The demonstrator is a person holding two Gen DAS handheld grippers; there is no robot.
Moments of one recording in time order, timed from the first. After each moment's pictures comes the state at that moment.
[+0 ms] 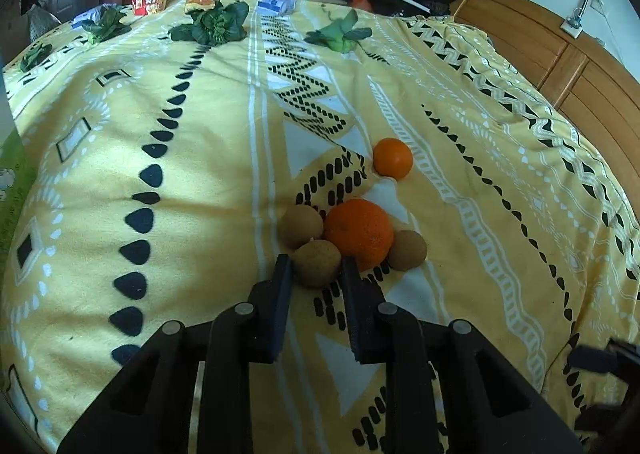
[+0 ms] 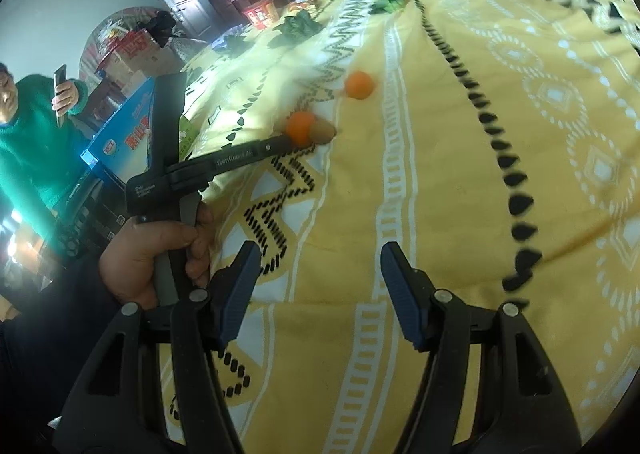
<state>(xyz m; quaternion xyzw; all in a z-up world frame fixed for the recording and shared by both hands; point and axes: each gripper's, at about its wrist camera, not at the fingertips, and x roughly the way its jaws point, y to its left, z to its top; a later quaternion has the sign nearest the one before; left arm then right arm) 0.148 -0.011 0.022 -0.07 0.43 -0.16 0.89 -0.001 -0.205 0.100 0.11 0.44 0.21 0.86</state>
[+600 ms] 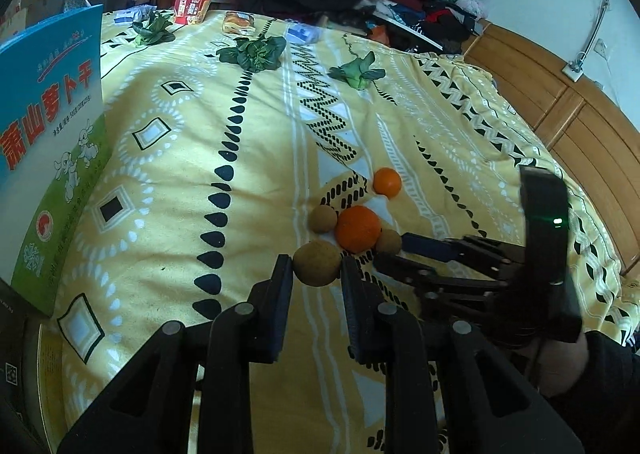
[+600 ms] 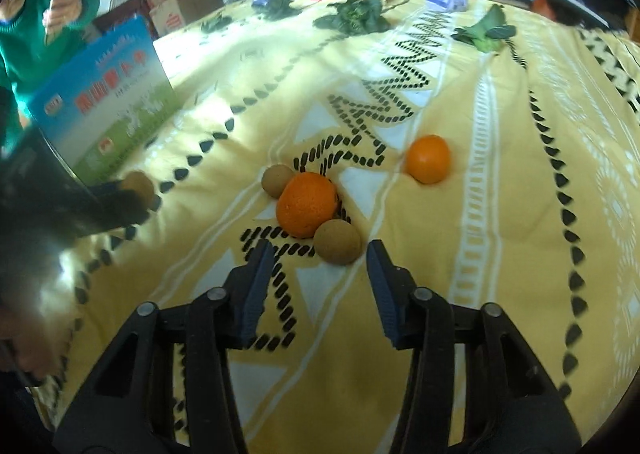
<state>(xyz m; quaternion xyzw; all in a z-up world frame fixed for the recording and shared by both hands) 0.093 0.030 0.068 -0.12 0.40 -0.14 0.90 0.119 -0.132 0.059 -0.07 0.44 0.26 0.86</state>
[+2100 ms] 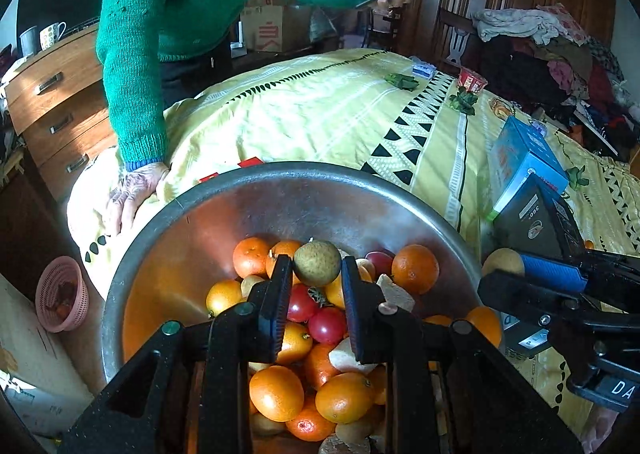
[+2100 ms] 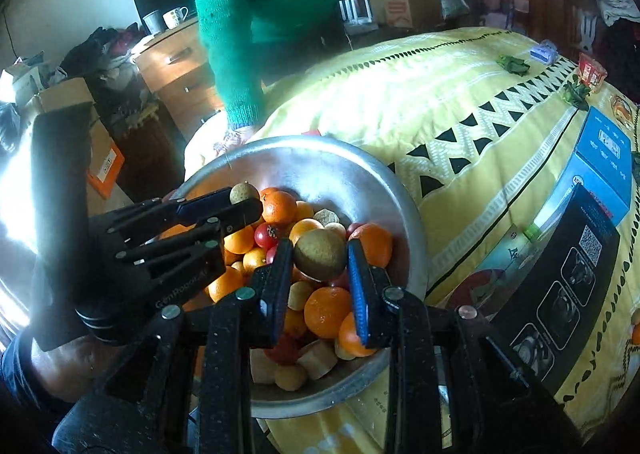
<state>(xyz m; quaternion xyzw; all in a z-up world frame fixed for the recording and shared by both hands) -0.207 0.380 0.143 -0.16 0.36 0.24 0.89 -0.130 0.240 0.193 -0.13 0.40 0.51 0.75</state>
